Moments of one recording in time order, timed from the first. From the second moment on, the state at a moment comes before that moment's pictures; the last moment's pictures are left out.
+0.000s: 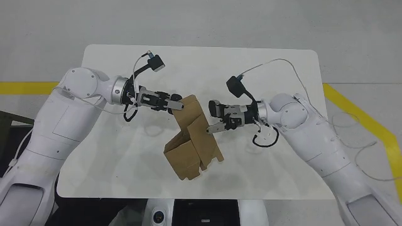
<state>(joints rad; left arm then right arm) 0.69 -0.91 -0.97 -1.36 -0.56 -0.39 -1.43 -0.77 -1.12 0.81 -1.30 0.17 -0.84 0.98</state>
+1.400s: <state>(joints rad) 0.69 -0.88 -1.01 -1.41 -0.61 -0.47 -1.35 -0.50 -1.08 0.32 -1.17 0.50 -1.01 0.81</state>
